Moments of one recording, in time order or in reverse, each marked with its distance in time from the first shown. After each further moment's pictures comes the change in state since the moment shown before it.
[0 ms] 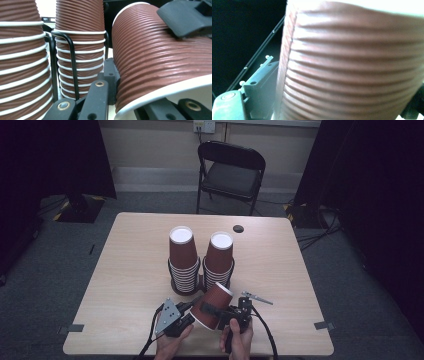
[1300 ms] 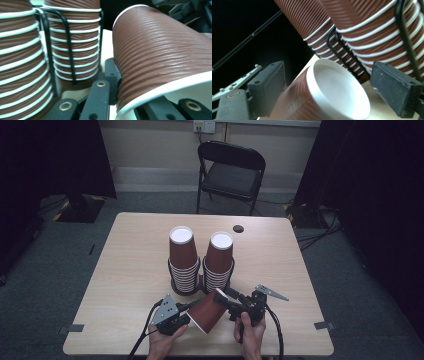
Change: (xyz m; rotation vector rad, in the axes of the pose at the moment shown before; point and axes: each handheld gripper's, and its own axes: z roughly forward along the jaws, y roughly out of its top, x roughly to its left) left arm 0.018 0.008 -0.006 0.188 -0.091 -0.001; right arm -0.002 0.027 -0.025 -0.090 -0.139 -0.176
